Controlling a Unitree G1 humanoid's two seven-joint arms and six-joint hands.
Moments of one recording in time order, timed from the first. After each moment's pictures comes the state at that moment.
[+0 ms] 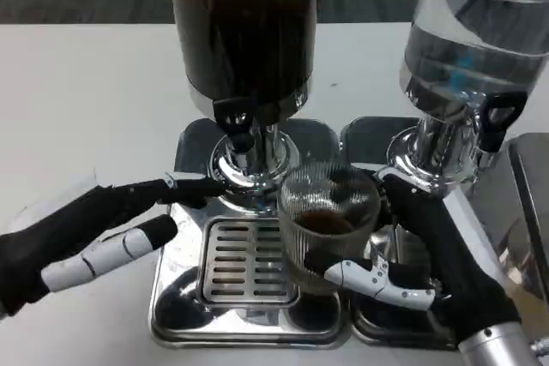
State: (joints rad) left arm 0.06 0.67 0.13 0.18 -0.20 -0.57 -0.80; right arm 0.26 -0.14 0.17 -0.13 -0.34 -0.30 0.00
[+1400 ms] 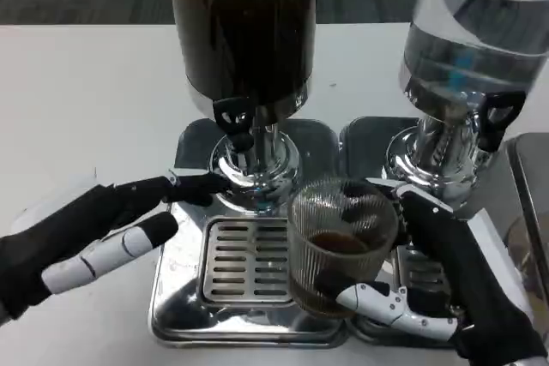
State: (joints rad) left arm 0.09 0.65 0.14 0.12 -0.24 -0.53 -0.80; right arm 0.43 -0.13 0.17 -0.33 -0.32 -0.27 0.02
